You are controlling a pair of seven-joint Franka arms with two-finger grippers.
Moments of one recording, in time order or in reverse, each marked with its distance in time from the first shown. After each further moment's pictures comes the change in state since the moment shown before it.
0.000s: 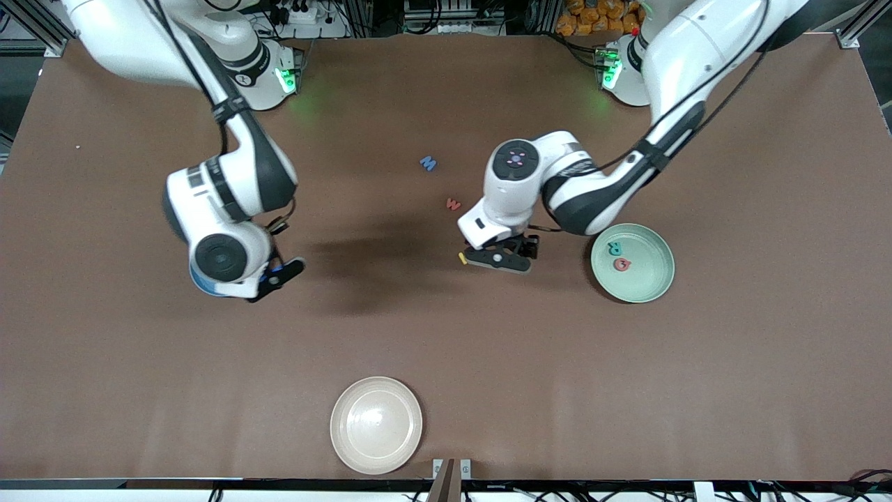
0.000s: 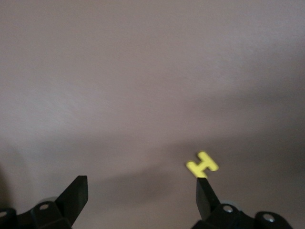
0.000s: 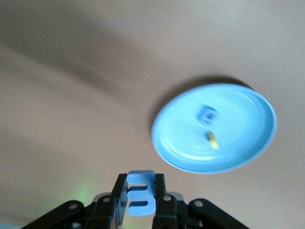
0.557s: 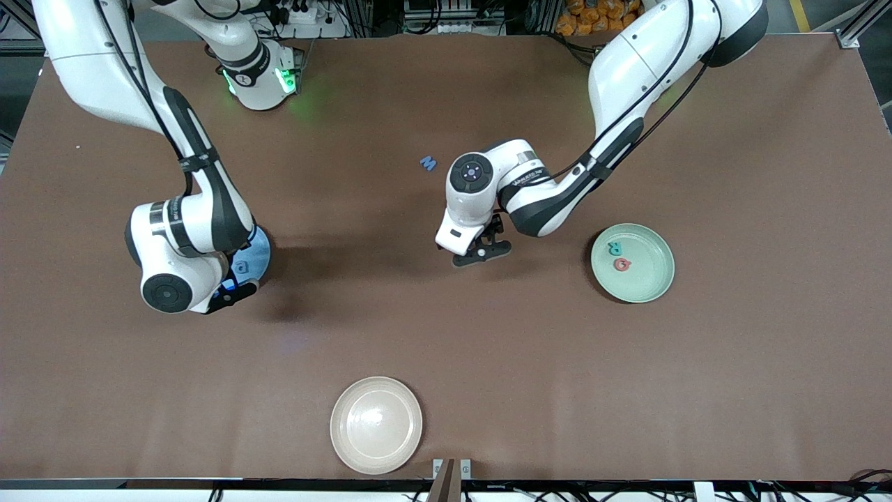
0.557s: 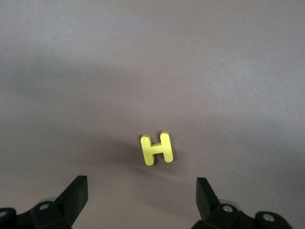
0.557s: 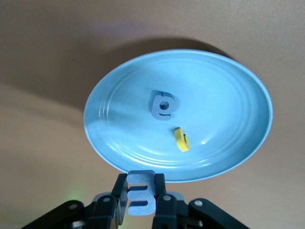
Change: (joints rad) left arm -0.189 0.078 0.145 0.091 -0.198 0.009 -0.476; right arm -0.067 0.092 -0.087 -0.066 0.033 0.103 -0.010
